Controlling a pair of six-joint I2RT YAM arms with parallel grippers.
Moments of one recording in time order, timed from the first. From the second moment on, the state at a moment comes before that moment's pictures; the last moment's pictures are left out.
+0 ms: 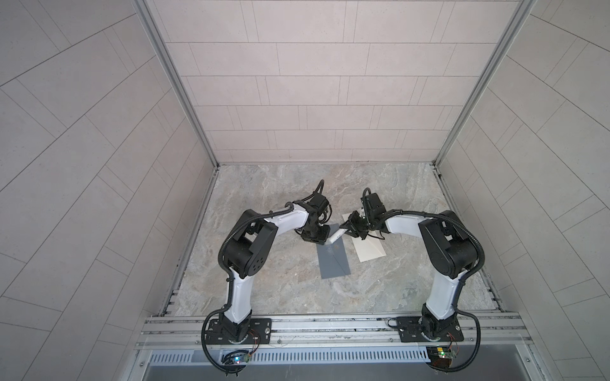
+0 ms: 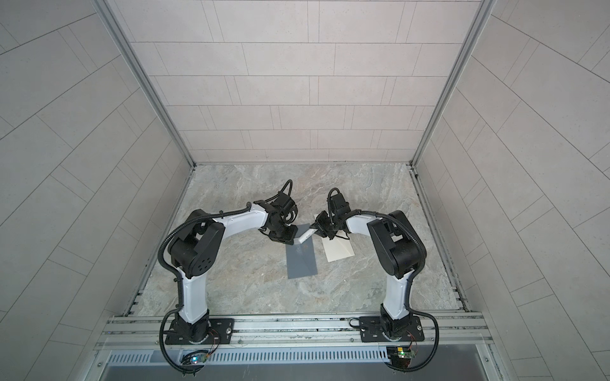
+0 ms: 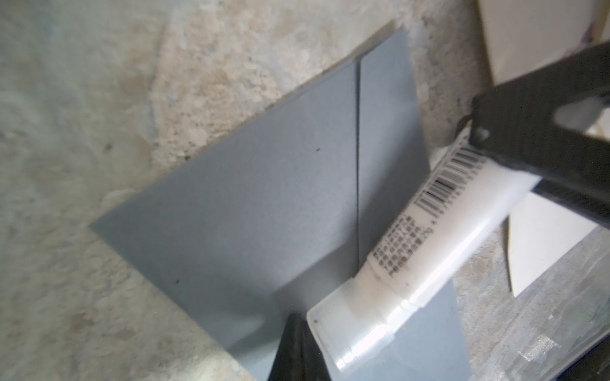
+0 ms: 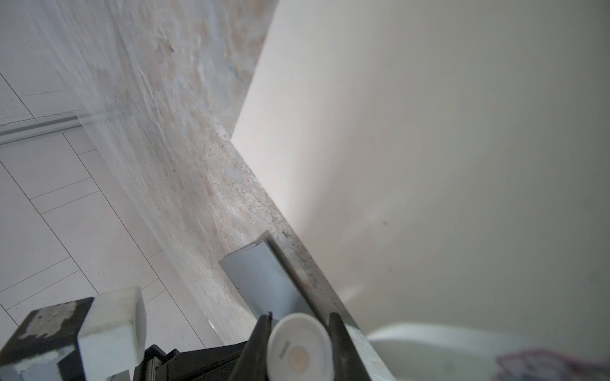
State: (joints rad) left arm -0.62 1.99 1.32 -0.66 0.28 -0.32; right arm 0.37 1.87 1.01 -0.10 -0.51 1.19
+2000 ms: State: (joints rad) left arm -0.63 2.00 1.32 -0.66 0.33 -0.31; right arm 0.43 1.70 0.88 -0.16 -0.31 1.55
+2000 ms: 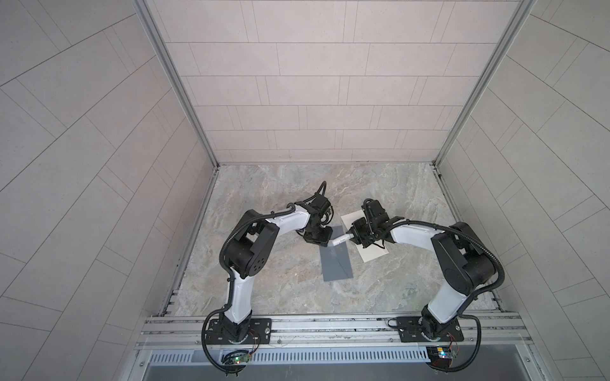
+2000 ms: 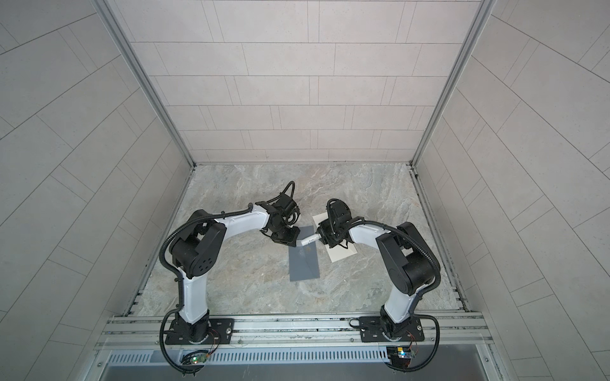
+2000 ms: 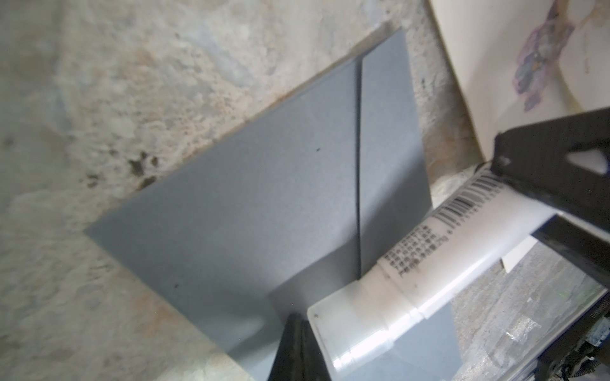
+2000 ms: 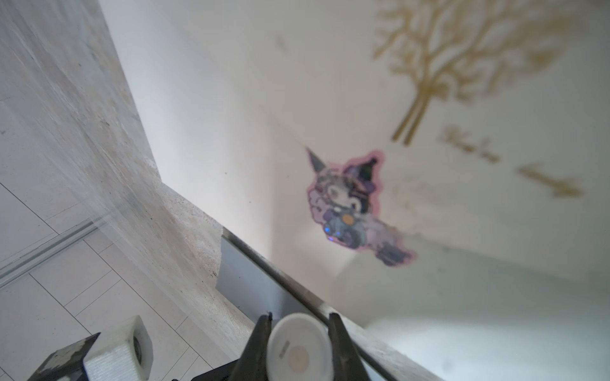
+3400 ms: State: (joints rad) left arm -0.65 2.03 1.37 -0.75 0.34 -0.31; right arm 0.49 1.77 0.91 -0.05 -0.26 1.66
